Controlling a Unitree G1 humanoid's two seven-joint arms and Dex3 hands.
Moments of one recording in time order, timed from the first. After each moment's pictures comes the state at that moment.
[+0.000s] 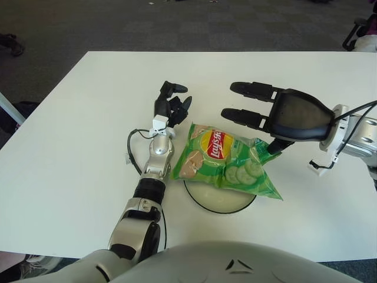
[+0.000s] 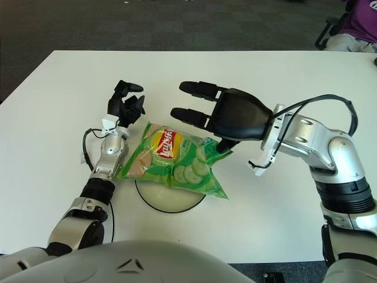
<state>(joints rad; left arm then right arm) -0.36 -0.11 0.00 0.49 0.10 -0.48 0.21 -0.34 -0.83 -0.03 -0.32 -0.81 -0.94 0.32</state>
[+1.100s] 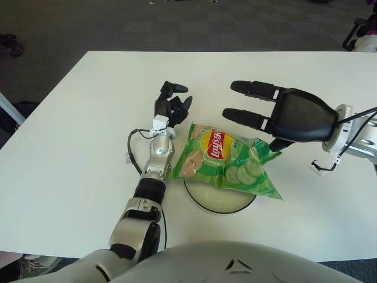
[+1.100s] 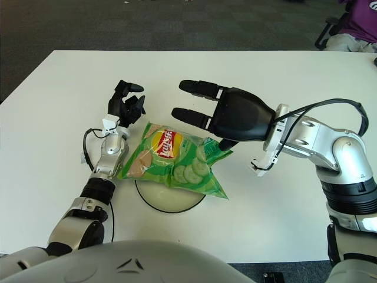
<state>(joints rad) -0.36 -0.11 0.00 0.49 0.10 -0.48 0.21 -0.34 -0.86 -0.03 -0.33 -0.85 -0.95 0.25</state>
